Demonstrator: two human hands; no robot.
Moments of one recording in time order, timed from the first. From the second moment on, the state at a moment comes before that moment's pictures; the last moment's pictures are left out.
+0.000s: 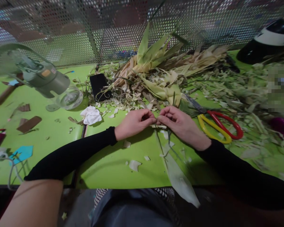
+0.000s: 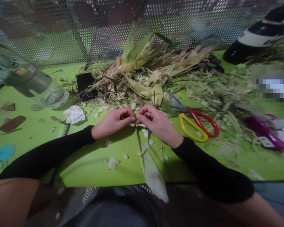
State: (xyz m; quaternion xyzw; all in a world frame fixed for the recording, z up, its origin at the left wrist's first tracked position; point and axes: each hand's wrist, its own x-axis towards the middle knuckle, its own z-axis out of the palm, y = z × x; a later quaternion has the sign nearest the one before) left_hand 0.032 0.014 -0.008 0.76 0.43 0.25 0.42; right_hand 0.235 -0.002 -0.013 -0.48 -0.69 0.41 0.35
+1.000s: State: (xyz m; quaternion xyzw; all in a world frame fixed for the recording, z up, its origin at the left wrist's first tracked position) left_hand 0.033 0.017 -0.018 0.69 0.41 0.30 0.51; right_hand 0.232 -0.007 0.000 -0.50 -0.71 0.40 0.29
